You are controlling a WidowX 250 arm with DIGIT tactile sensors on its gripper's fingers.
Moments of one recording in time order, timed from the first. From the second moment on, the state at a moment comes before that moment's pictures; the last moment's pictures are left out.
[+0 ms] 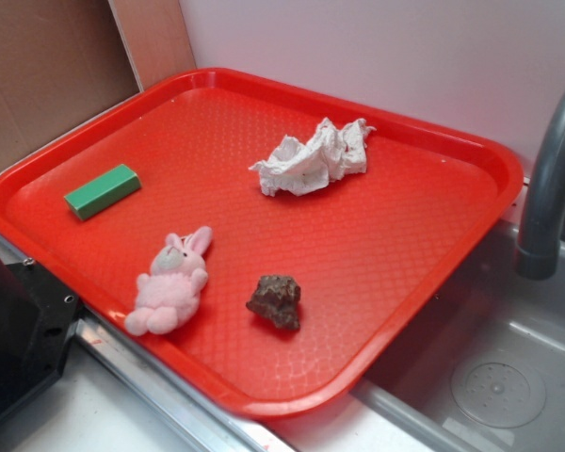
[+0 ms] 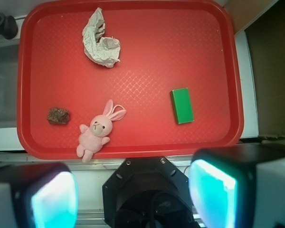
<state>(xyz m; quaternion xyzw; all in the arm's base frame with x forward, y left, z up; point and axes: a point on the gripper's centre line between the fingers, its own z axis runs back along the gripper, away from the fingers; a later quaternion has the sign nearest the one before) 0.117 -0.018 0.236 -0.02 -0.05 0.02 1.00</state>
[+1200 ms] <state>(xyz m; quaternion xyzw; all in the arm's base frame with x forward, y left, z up) 0.129 -0.037 0.214 -0.04 -0.05 -0.16 0.99</state>
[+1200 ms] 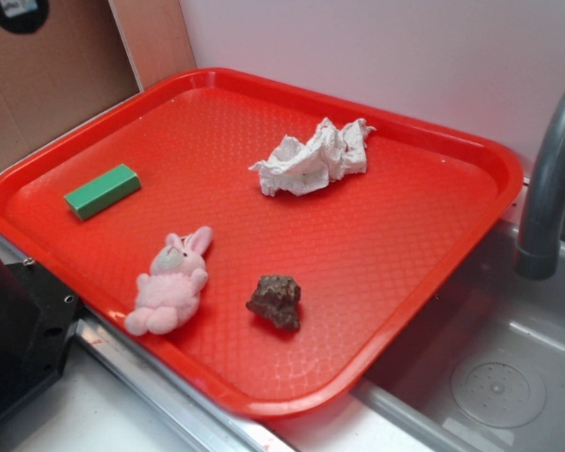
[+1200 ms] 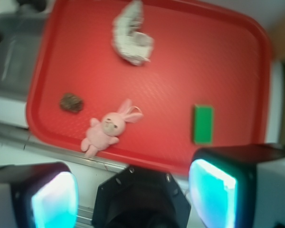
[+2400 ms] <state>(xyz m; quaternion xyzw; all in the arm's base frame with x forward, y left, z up) 0.180 -0.124 0.084 -0.04 -0.03 -0.50 0.86</state>
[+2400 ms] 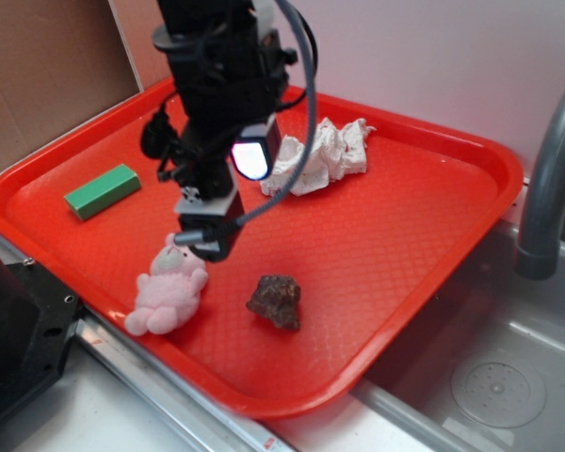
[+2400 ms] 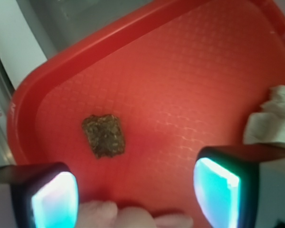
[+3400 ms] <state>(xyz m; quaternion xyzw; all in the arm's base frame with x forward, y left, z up) 0.165 -0.143 0.020 0.01 0.03 -0.54 0.84</state>
